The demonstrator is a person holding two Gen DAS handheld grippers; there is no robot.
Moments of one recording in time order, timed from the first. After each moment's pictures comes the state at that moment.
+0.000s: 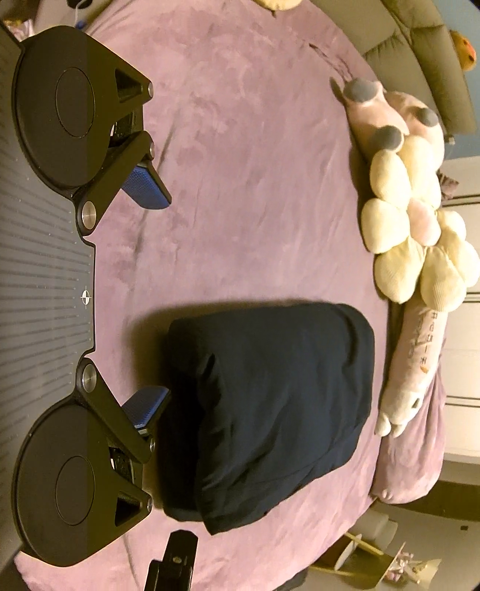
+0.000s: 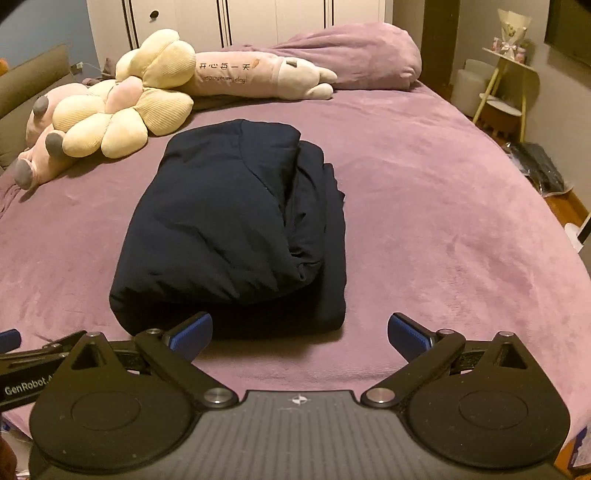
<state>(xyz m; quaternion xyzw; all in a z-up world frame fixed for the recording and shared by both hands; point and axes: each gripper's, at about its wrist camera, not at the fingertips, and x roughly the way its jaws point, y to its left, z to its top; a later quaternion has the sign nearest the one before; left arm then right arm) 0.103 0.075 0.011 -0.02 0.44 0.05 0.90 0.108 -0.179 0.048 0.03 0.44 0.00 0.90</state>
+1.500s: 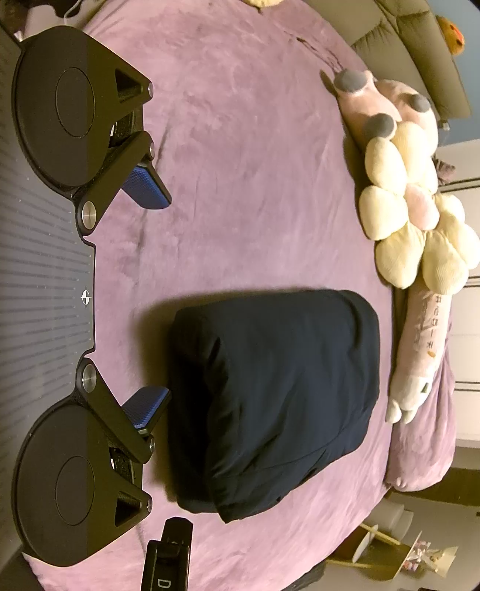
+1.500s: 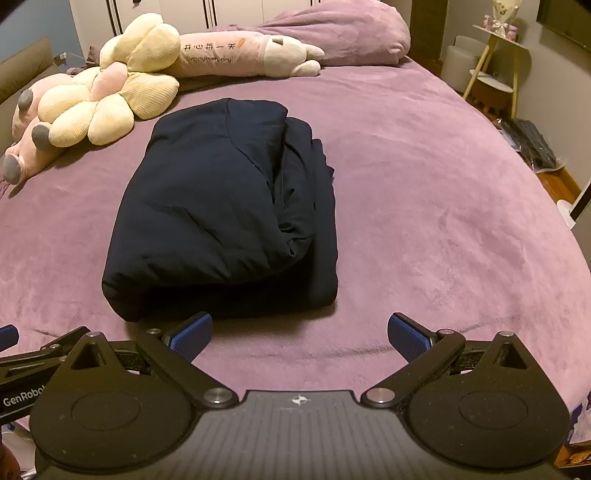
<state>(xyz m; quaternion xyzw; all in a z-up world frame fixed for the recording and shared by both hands) 0.102 0.061 0.016 0.00 0.45 0.04 0.89 0.106 -0.177 0.046 0.03 0.48 -0.02 0.88</state>
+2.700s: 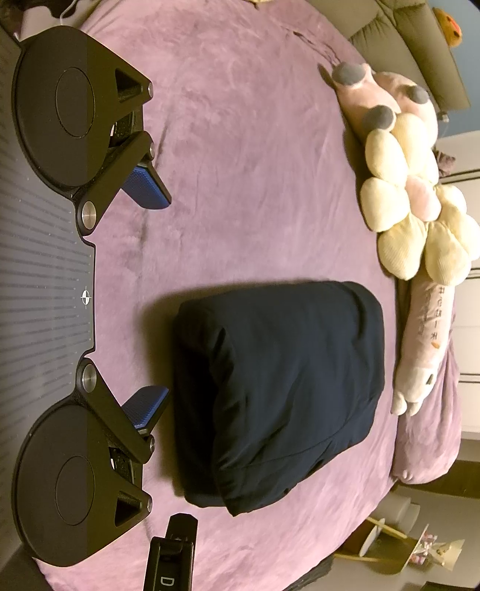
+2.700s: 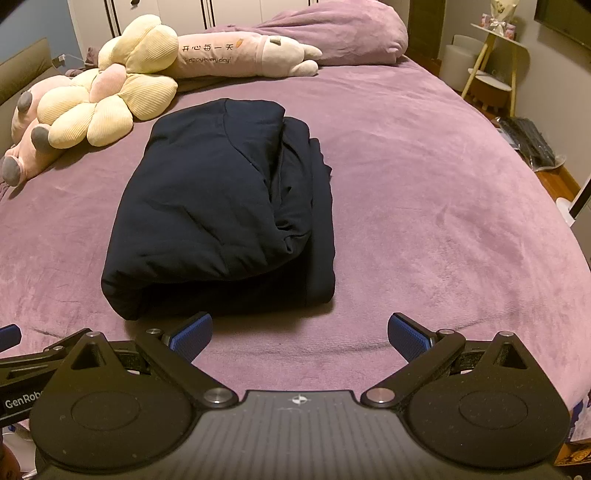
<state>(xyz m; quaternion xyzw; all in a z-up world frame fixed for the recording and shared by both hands) 0.104 0.058 0.016 0.01 0.45 0.03 0.89 0.103 -0.179 0.045 0.04 0.48 -0.02 0.88</state>
